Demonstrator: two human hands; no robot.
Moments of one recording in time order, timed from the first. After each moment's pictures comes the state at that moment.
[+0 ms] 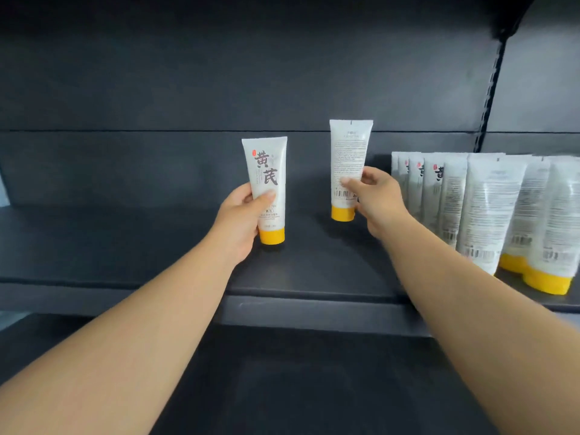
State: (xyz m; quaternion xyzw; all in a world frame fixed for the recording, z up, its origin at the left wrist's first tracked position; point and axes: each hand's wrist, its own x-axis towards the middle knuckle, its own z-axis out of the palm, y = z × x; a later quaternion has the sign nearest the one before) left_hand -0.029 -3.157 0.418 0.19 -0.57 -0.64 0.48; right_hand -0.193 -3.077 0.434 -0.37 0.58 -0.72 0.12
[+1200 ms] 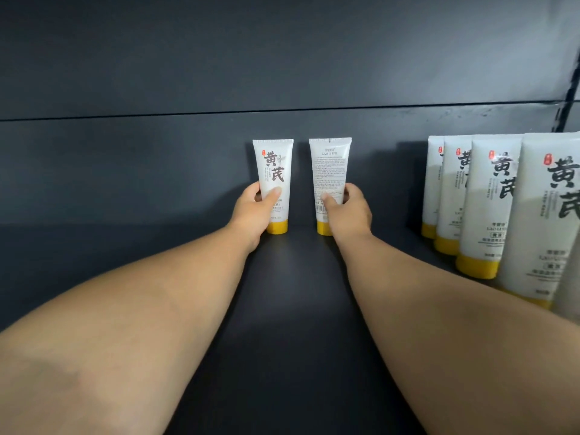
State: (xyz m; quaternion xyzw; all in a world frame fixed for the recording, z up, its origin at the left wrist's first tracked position) left_hand -0.185 -3.317 0.388 0.29 -0.64 -0.54 0.46; right_hand -0.288 -3.226 0.388 -0.32 0.71 -0.63 0.04
